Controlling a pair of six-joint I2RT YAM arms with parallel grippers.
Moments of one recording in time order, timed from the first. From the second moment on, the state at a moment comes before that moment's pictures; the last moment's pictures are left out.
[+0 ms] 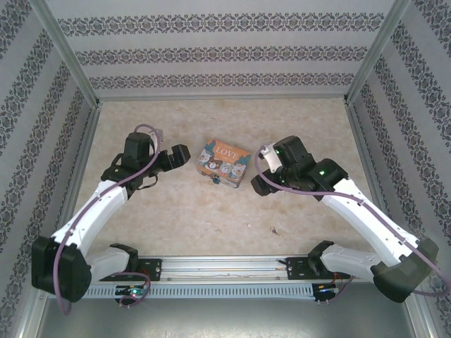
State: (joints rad) left arm -0.24 1.12 0.84 -0.35 0.28 -0.60; right arm 0.62 1.13 1.14 -0.98 -0.04 0.01
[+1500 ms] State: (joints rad) left arm -0.24 0.88 0.68 -0.48 0.16 -0.59; right arm 0.84 1.68 0.93 -1.20 0.06 -0.42
